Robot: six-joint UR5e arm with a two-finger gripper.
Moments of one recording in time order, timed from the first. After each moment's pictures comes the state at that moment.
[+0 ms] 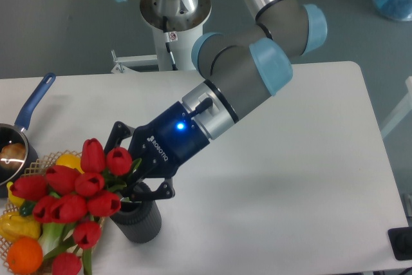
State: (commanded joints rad) arm 2.41 -2.06 -1.33 -0.75 0.30 0.77
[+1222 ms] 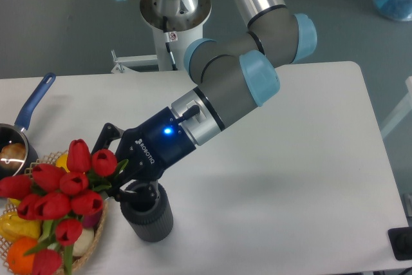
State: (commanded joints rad) arm 2.41 -2.05 -1.36 -0.75 0.27 0.78
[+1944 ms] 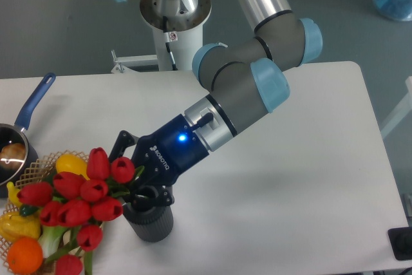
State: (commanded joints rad) arm 2.44 -2.05 -1.47 -0.75 0.27 0.89
